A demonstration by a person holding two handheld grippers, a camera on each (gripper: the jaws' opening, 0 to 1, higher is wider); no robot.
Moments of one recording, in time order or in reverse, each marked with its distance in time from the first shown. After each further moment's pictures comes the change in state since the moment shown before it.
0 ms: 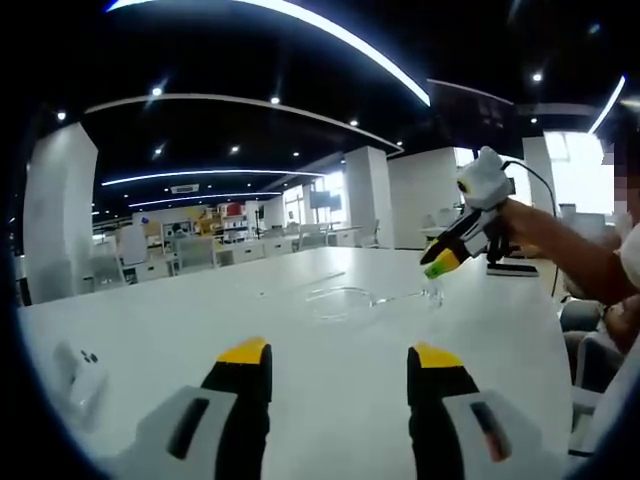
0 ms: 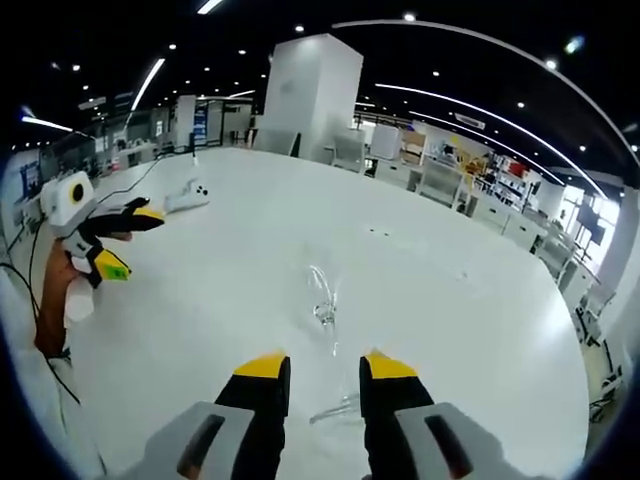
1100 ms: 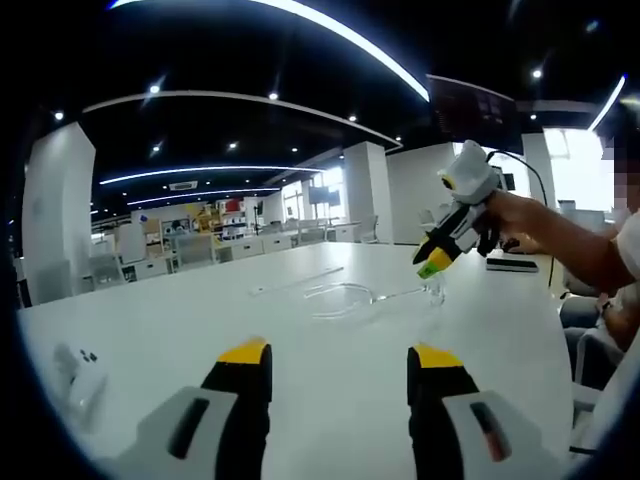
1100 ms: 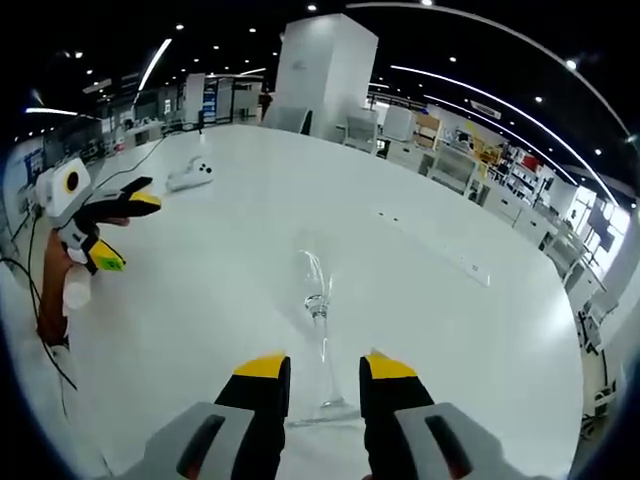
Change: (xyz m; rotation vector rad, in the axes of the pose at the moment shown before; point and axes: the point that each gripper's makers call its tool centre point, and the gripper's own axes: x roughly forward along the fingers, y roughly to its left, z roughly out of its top) left arm 0.002 0.000 -0.004 0.004 0.019 -0.004; right arm 0.013 0.001 -0.003 -0.045 0.104 0.036
